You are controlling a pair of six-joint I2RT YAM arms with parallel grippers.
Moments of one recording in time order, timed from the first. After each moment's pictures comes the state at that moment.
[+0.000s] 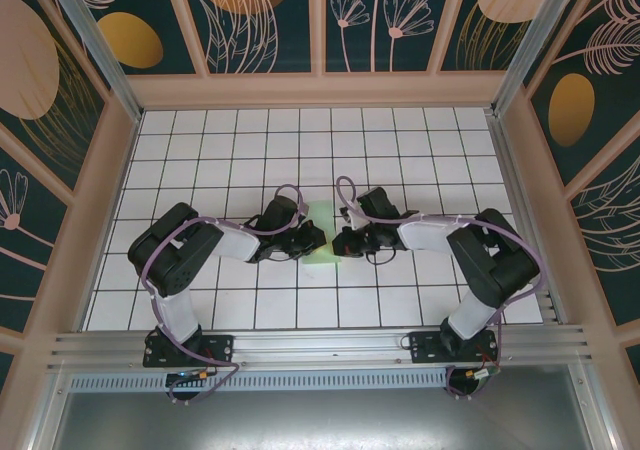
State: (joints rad) left arm -0.68 1.84 0.70 0.39 0.48 -1.10; right arm 0.62 1.66 0.73 -0.10 -0.60 0.52
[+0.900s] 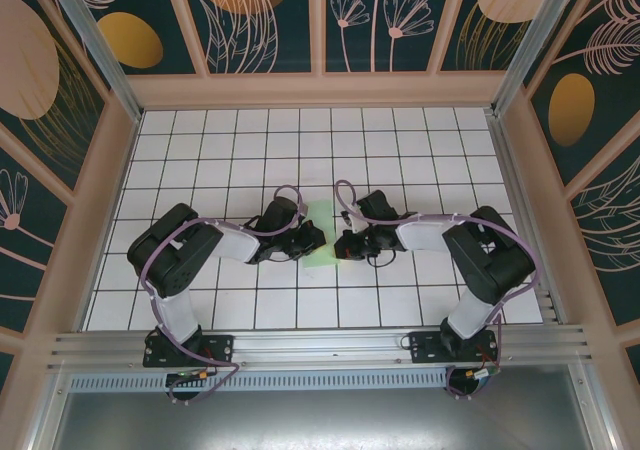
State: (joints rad) left arm -0.68 1.83 0.69 0.39 0.46 -1.11; right arm 0.62 1.67 0.72 -0.11 -0.57 0.51
